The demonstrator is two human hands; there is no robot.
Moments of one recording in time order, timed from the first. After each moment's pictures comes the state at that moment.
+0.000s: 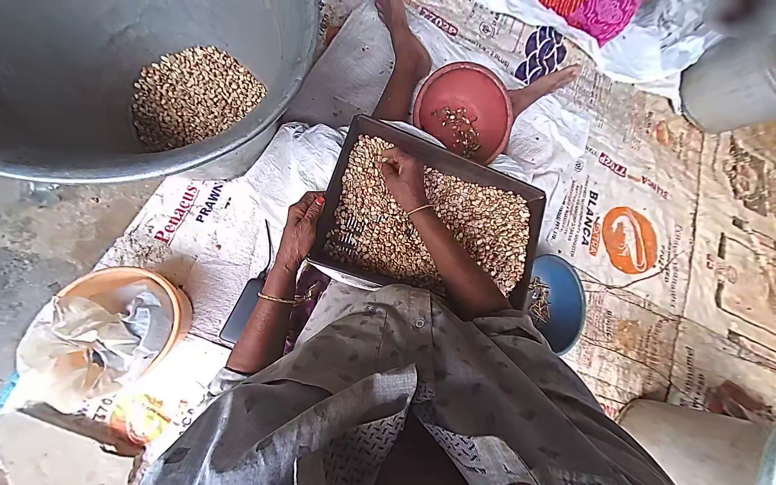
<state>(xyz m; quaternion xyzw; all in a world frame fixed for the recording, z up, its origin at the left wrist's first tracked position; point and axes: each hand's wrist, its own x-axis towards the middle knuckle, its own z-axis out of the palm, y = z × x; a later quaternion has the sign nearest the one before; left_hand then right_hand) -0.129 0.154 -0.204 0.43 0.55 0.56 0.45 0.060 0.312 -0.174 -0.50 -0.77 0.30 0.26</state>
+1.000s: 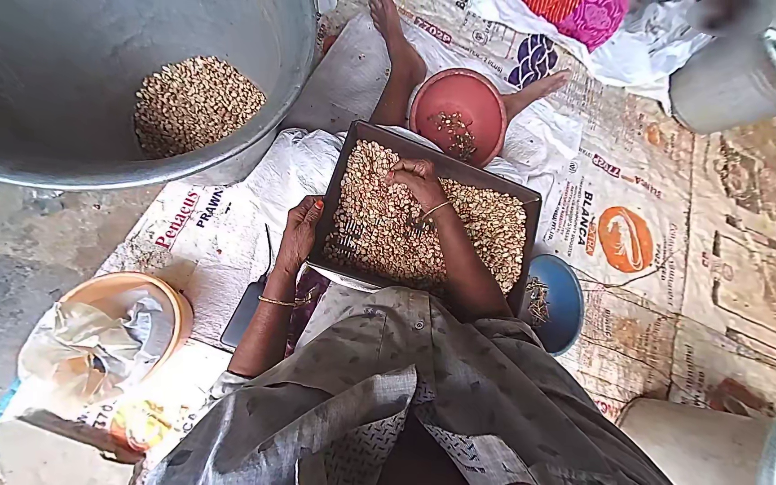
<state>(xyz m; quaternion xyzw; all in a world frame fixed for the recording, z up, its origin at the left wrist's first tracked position) -0.129 0.155 -0.205 0.43 0.55 0.56 0.45 0.102 0.326 -0.168 -0.36 -0.72 0.49 0.32</state>
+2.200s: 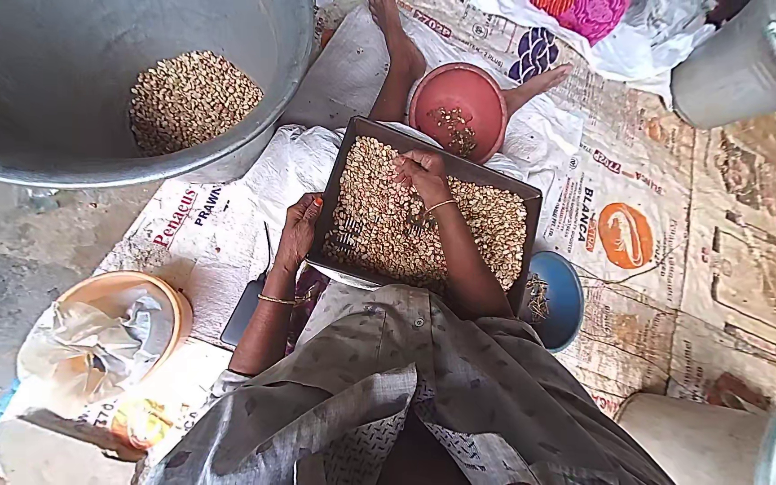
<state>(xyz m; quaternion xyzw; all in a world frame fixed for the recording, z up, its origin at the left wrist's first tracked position) -0.130 0.155 -0.202 0.43 0.55 0.56 0.46 0.100 0.320 -0.154 -0.47 -0.63 0.52 0.34</state>
